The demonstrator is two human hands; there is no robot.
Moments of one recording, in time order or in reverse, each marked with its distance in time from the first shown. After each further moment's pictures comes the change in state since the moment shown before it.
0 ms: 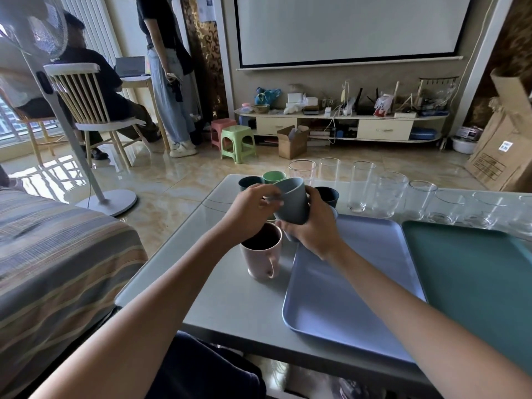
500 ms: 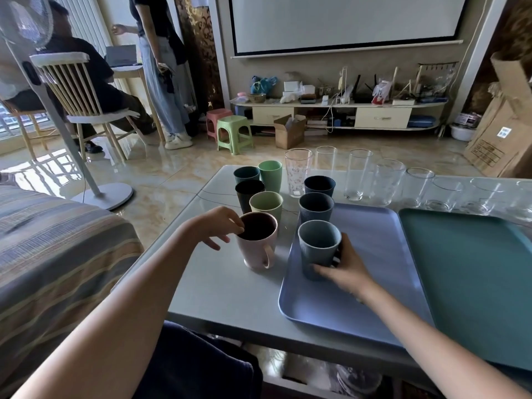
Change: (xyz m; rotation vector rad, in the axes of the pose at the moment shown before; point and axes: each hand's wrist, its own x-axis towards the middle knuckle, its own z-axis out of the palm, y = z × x) left_hand -0.007 -0.059 -0.014 0.096 -0.437 -0.660; right_hand -0.067 0.090 -0.025 0.329 -0.179 0.320
